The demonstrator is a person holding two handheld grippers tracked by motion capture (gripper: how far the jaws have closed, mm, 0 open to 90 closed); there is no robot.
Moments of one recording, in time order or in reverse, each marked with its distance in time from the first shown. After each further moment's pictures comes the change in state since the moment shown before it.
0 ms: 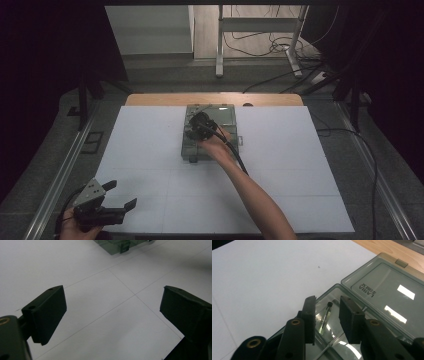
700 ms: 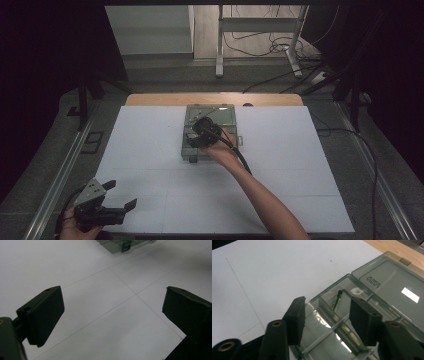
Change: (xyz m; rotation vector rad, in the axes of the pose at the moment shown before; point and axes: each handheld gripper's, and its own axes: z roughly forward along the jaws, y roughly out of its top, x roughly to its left) left arm 0.000 0.001 0.001 0.009 0.008 -0.006; right arm 0.013 -0.010 -0.033 0.014 0.031 -0.055
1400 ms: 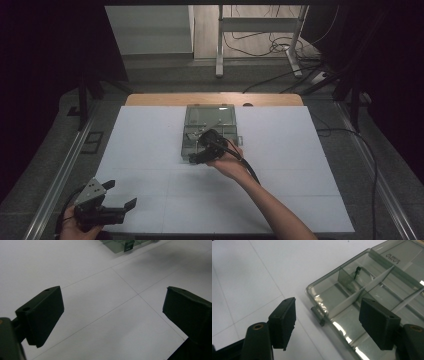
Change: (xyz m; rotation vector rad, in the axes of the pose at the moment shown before) left arm 0.000 0.000 0.000 0.004 0.015 -0.010; right arm 0.018 -0.031 -0.023 0.039 0.065 -0.012
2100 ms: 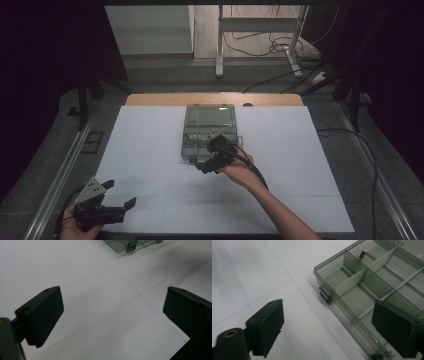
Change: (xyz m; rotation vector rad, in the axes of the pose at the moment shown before) left arm 0.001 0.000 0.000 0.001 0.011 -0.017; right arm 0.004 -0.022 -0.025 0.019 0.033 0.024
